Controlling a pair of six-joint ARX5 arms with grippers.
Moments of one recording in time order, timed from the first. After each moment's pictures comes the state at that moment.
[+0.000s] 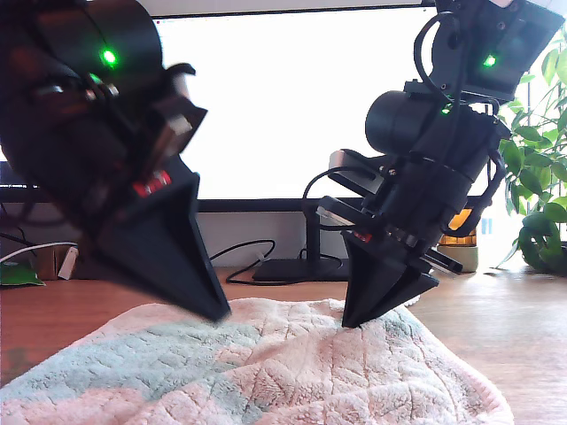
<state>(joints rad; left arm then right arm) -0.70 1.41 0.73 -0.32 0.47 -0.03 0.48 1.82 1.08 -0.44 -0.38 0.00</state>
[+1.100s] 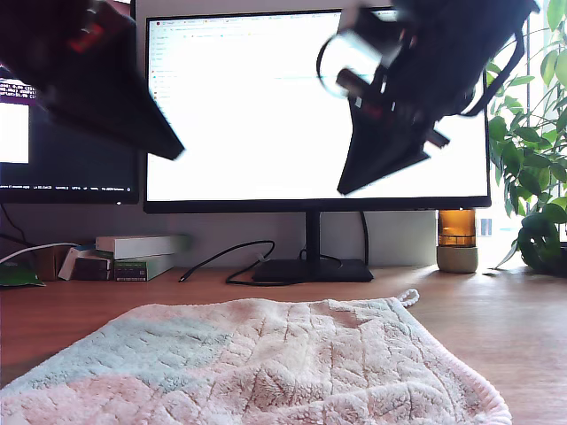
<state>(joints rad) -0.55 1.01 0.68 -0.34 0.39 0.20 0.48 1.44 1.04 -0.41 -0.33 -0.23</state>
